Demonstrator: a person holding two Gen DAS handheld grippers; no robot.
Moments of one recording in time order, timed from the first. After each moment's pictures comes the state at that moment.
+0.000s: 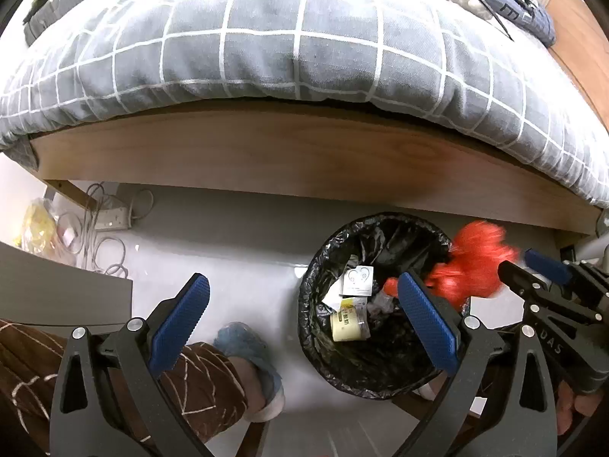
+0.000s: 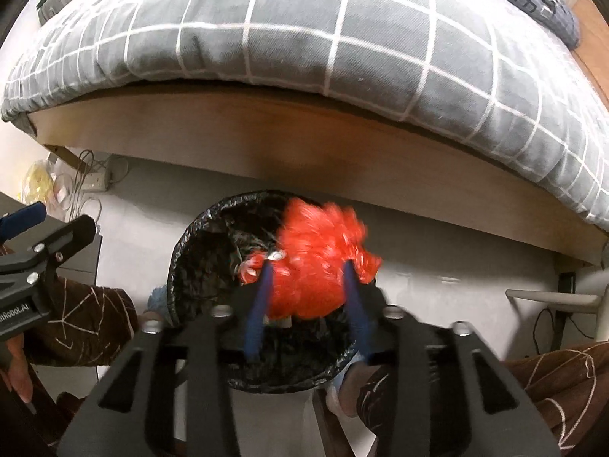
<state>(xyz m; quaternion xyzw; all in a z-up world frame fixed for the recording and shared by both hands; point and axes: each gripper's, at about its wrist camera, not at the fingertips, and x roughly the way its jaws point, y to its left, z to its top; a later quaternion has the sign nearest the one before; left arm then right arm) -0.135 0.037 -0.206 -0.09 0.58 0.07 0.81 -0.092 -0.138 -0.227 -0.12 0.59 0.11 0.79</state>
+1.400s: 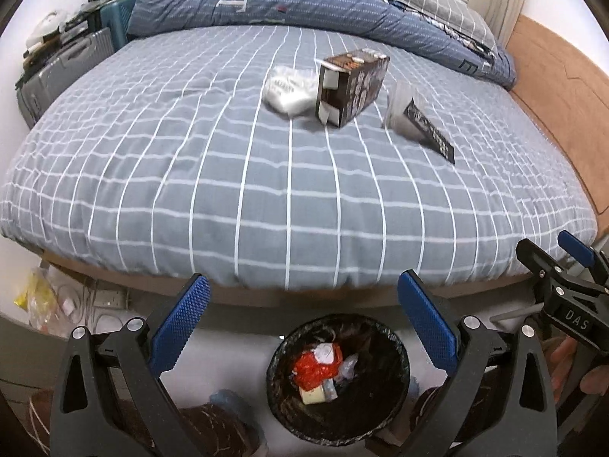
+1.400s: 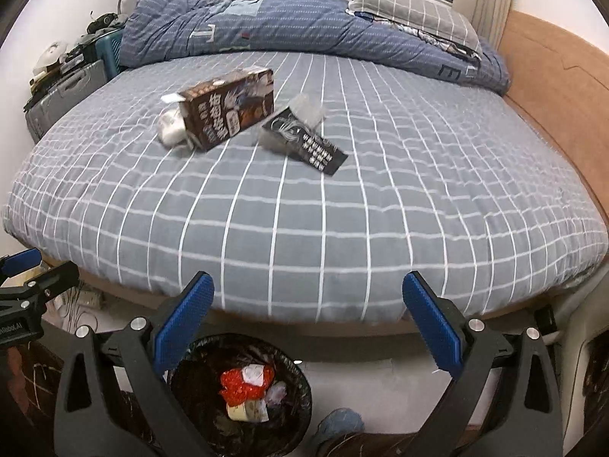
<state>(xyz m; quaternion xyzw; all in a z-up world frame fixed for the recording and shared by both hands) -0.062 0.012 -0.065 -0.08 0.48 0.04 0.87 -0.030 -0.200 -0.065 -0.07 0.43 0.06 0.90</state>
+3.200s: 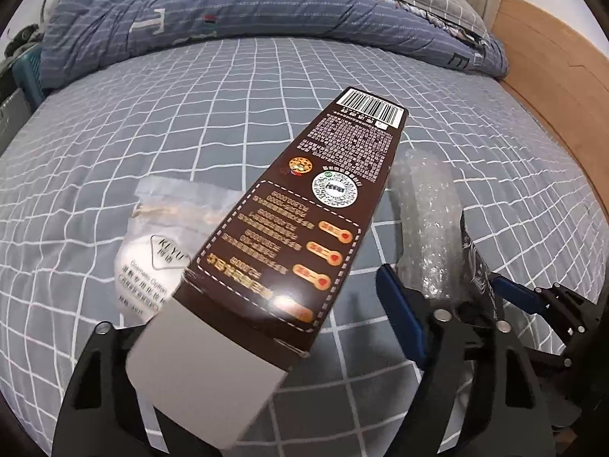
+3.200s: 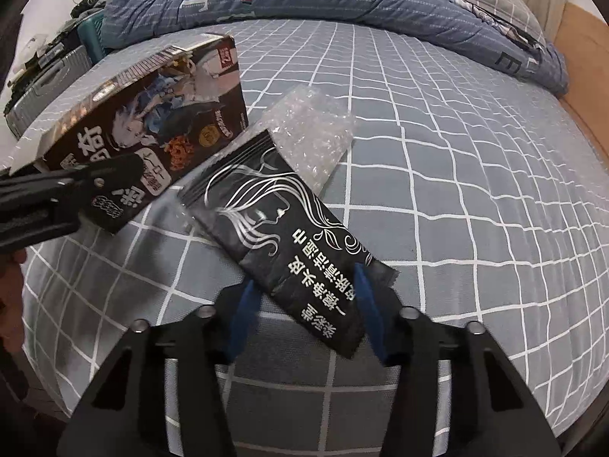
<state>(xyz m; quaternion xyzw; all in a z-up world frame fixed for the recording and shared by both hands) 0.223 -0.012 -0.115 -0.03 0.48 -0.04 0.88 0.197 -0.178 -0.149 -0.07 0.48 0.11 0.87</state>
